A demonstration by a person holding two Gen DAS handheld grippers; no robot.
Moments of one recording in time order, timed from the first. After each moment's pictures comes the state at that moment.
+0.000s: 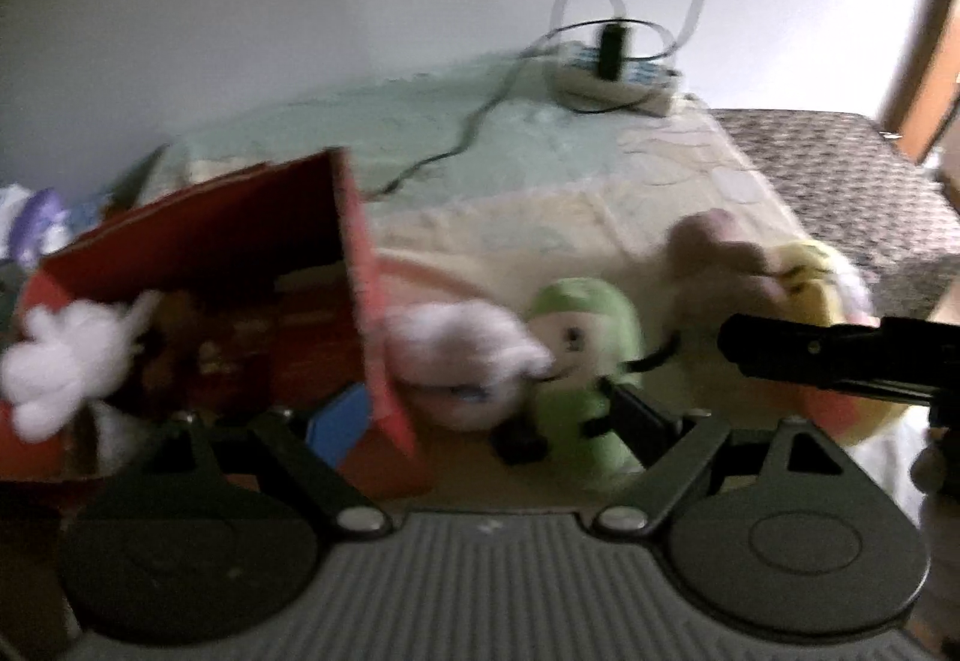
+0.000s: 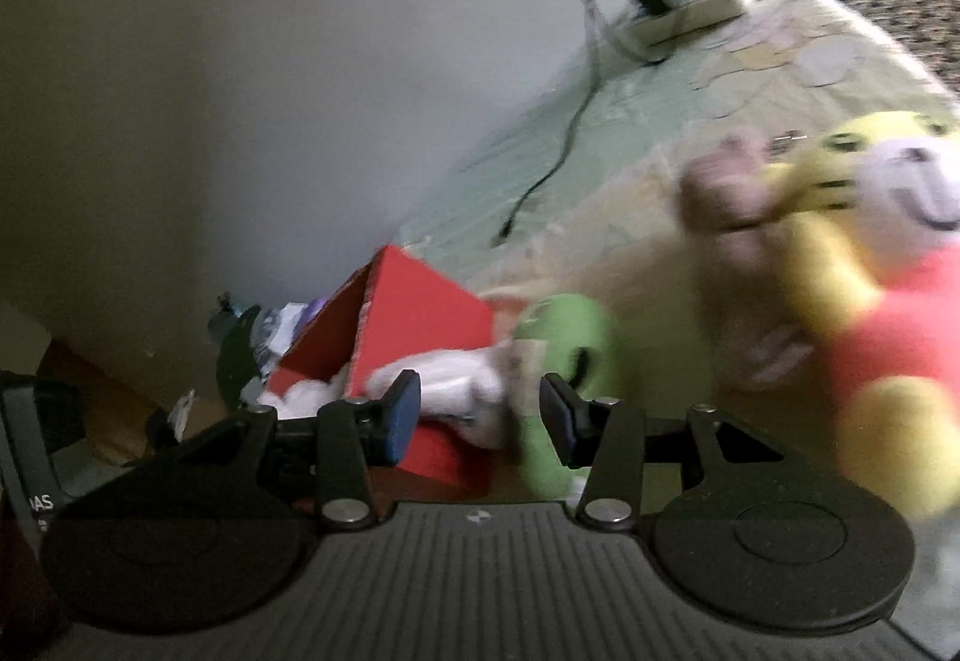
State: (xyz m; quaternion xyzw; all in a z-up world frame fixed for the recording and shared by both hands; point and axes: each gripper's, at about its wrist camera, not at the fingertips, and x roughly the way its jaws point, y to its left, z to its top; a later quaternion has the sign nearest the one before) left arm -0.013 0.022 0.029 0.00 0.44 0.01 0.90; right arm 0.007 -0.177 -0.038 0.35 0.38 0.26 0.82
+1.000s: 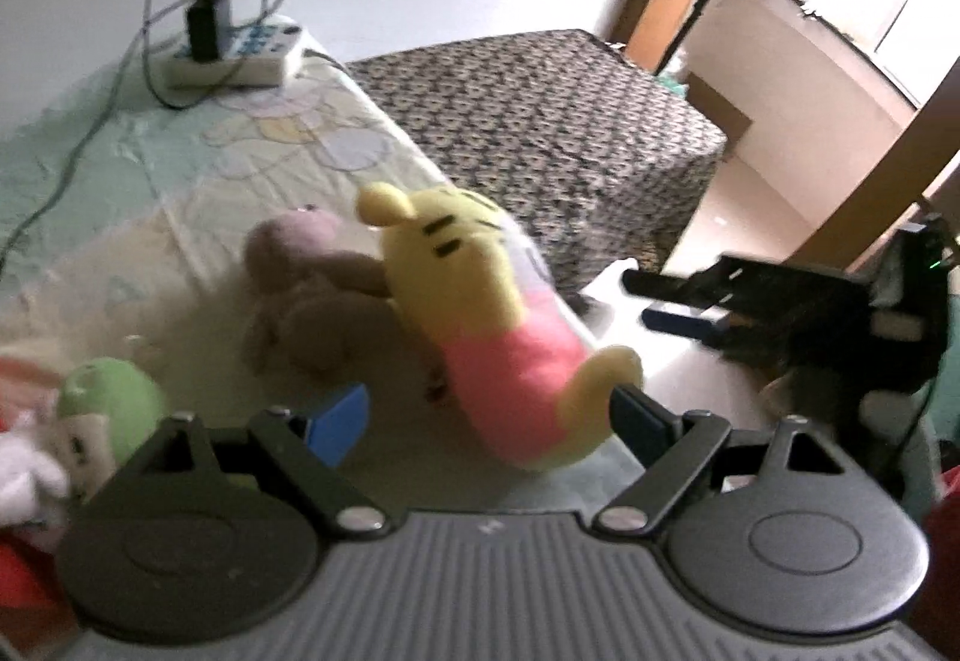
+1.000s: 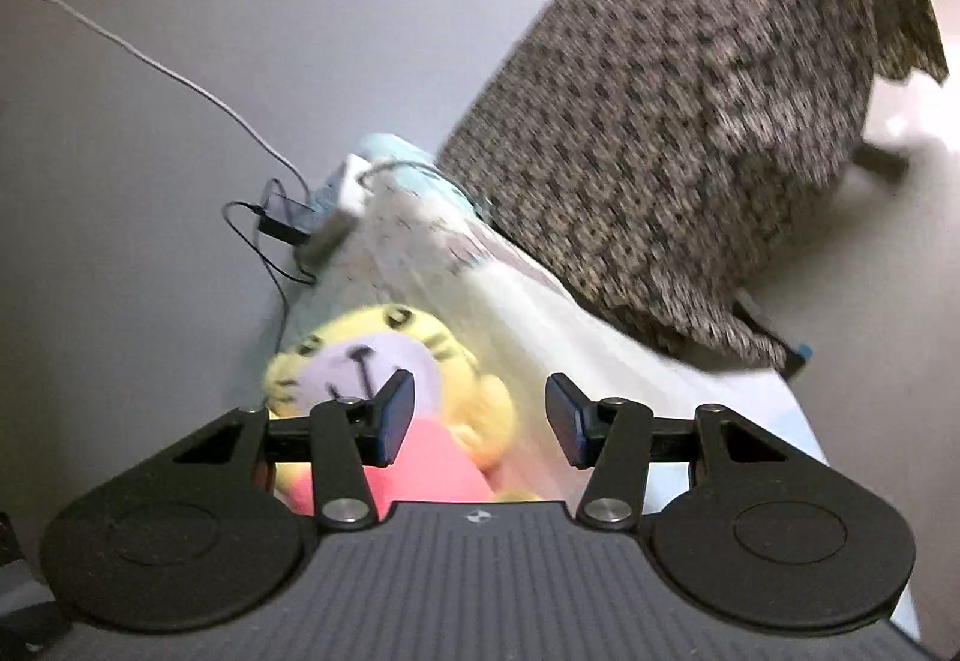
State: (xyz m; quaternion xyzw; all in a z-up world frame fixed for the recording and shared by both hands) left arm 0.038 -0.142 -0.002 0.00 0.47 -0.26 0.84; right arm -0.039 -0.351 -0.103 0.45 0.35 -0.01 0.82
